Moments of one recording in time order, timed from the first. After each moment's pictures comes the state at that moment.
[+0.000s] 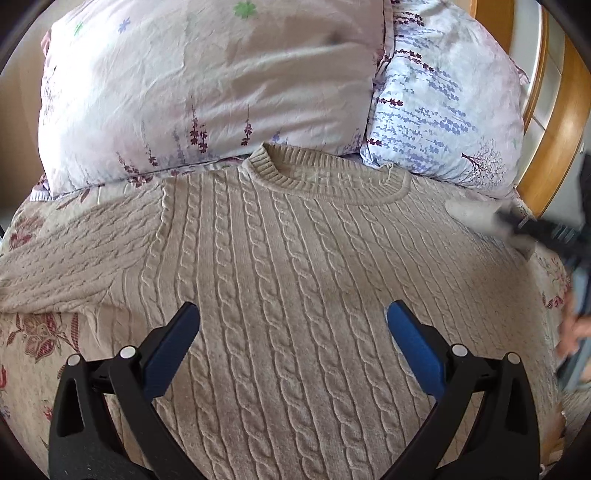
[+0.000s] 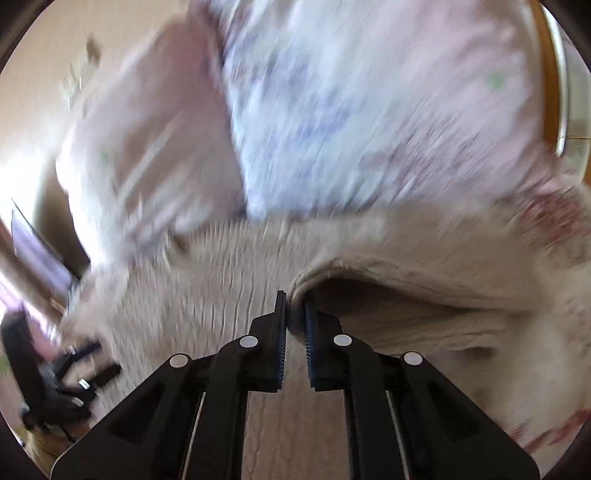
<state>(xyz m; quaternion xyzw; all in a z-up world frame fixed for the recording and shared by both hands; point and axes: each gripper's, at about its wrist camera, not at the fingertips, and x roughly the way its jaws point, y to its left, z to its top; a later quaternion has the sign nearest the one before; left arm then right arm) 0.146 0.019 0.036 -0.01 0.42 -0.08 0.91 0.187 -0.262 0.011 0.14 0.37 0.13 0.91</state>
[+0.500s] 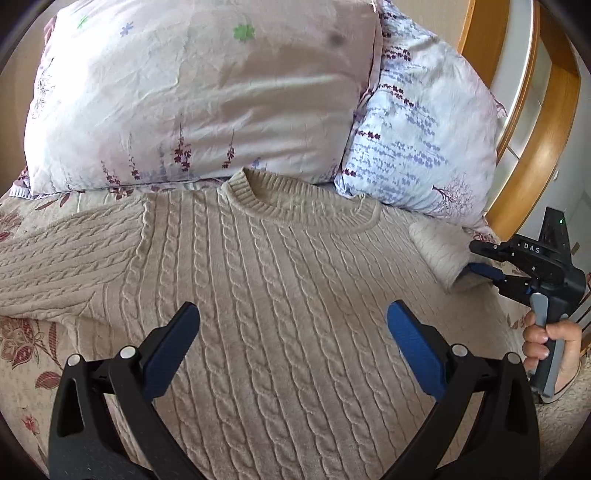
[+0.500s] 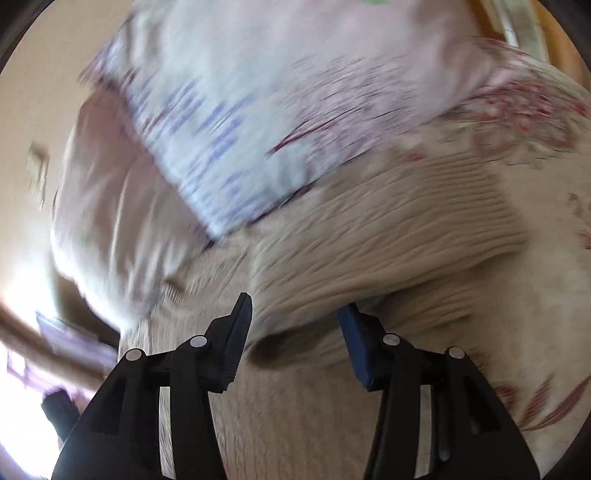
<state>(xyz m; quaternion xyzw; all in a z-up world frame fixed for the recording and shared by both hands) 0.146 0.028 0.045 -0.07 0.38 -0.13 0.91 0.178 -0.332 -0.012 0.35 0.37 0.08 0.86</state>
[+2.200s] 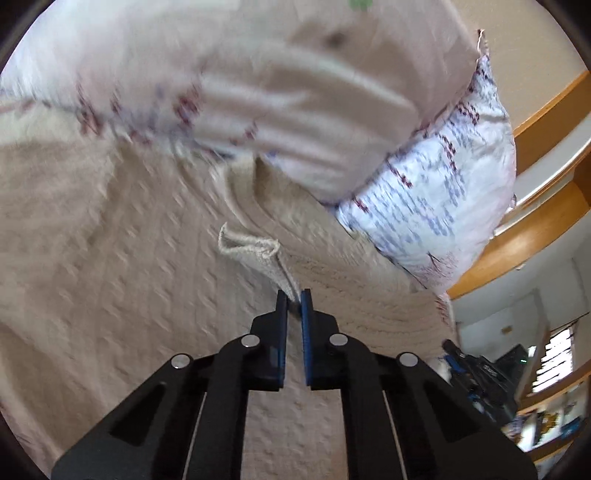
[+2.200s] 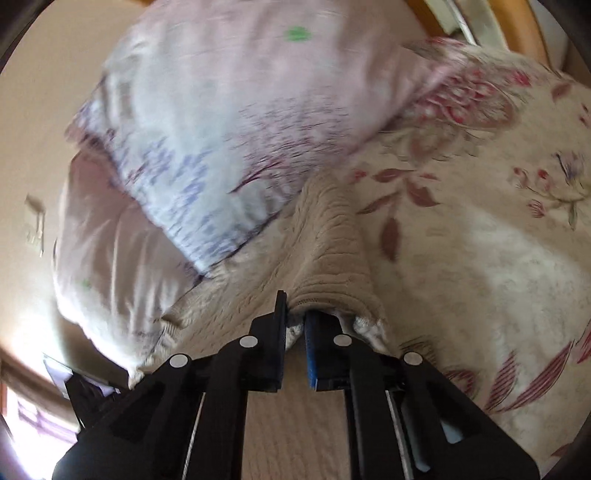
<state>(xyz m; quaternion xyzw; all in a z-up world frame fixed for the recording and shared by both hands) 0.225 0.065 0.004 -0.28 0.43 -0.16 0.84 0.155 -0.347 -0.006 0.39 0.32 0.05 0.86</state>
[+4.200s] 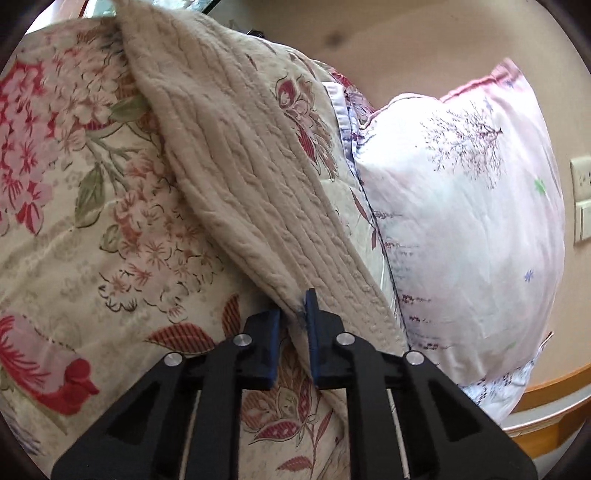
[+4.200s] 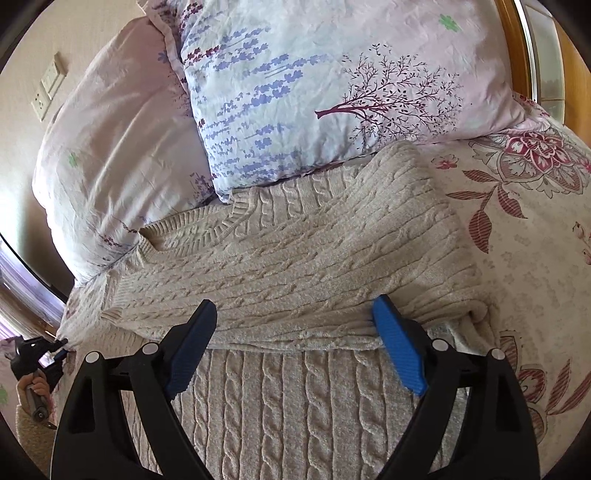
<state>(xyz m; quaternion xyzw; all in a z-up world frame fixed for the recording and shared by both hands) 0.130 0.357 -0.049 -0.55 0.32 0.11 0.76 0.167 -0.269 -0.012 0.20 0.35 0.07 0.91</state>
